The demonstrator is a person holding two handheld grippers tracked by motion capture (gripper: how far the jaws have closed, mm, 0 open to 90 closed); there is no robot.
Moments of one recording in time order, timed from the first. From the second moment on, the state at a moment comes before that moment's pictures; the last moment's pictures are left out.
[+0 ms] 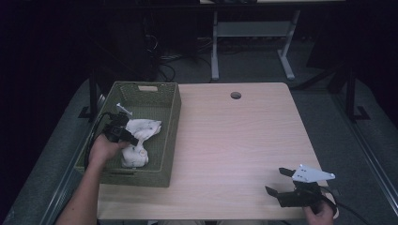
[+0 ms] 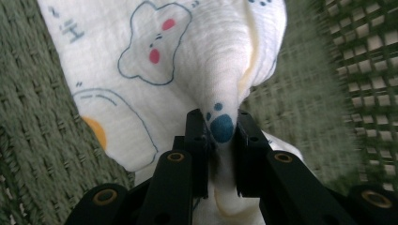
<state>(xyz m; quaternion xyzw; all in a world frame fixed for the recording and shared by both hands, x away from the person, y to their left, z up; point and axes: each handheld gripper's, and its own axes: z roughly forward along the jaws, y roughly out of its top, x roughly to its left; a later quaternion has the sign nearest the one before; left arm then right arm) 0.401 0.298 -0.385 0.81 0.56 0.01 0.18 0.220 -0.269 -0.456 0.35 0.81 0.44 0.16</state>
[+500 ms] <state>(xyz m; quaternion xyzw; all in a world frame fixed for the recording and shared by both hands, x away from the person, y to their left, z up) 0.393 0.312 -0.366 0.77 0.57 -0.01 0.29 0.224 -0.271 -0.459 0.36 0.81 0.43 0.17</state>
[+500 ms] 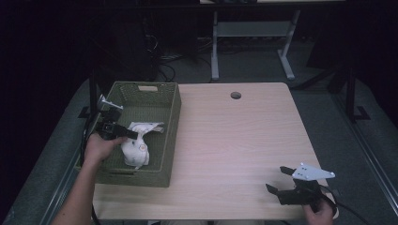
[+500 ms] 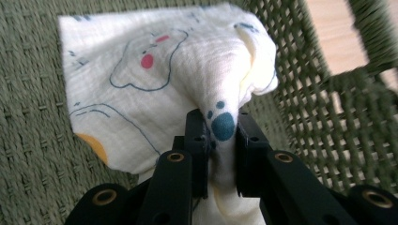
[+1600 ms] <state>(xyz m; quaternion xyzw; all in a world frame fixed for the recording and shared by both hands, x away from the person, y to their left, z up) 0.375 0.340 -0.349 0.69 0.55 -0.02 0.47 0.223 -0.275 -0.458 0.37 0.80 0.43 0.17</state>
